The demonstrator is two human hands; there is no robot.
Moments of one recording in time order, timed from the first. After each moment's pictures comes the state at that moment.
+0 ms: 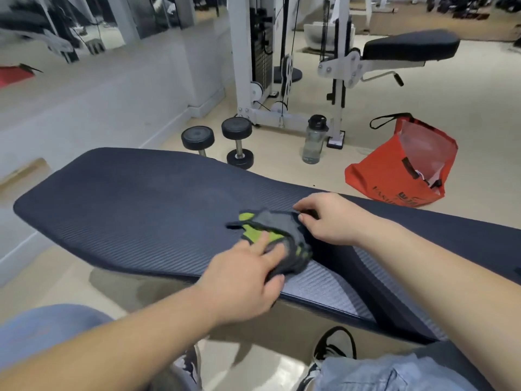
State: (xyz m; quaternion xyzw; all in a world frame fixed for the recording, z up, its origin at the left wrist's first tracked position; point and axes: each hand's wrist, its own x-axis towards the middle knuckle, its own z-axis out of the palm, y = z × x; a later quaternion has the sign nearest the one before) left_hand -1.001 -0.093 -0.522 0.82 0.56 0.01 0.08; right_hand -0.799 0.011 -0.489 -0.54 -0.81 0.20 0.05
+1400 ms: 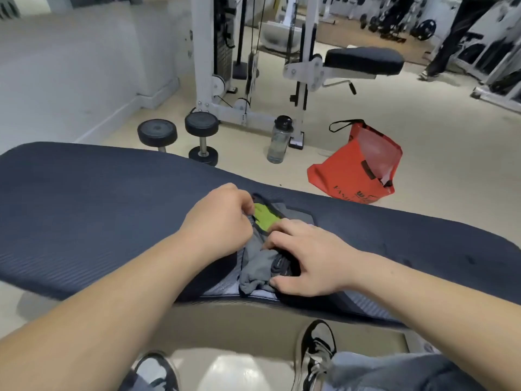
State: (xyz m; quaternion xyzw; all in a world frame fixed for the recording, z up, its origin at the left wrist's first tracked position) left_hand -1.054 -0.007 -0.480 0.73 0.61 0.18 0.24; right_hand -0.844 -0.037 -0.504 -0.48 -0.87 0.13 -0.04
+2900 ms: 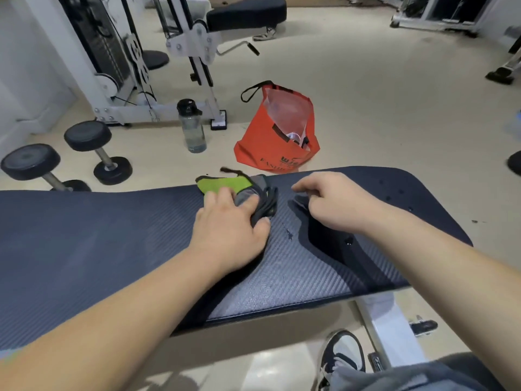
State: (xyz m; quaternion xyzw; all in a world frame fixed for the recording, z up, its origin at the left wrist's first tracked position) left_hand -0.790 -0.010 -0.533 0.84 0.53 0.04 0.10; right_hand -0.593 -0.056 -0.481 -0.74 -0.62 0.22 0.13
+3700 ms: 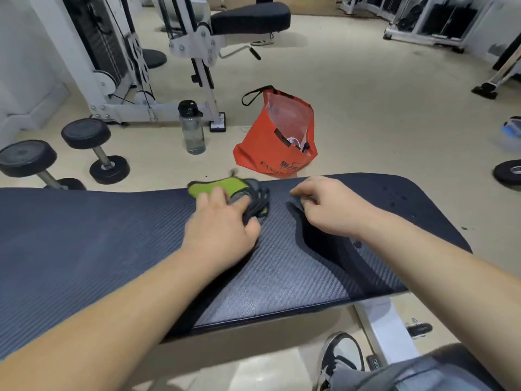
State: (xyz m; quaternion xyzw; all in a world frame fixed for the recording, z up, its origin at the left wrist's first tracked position) left_hand -0.820 0.002 -0.532 0.84 0.54 0.05 0.10; right_hand -0.610 -0.041 -0.493 -0.73 -0.65 0.17 0.12
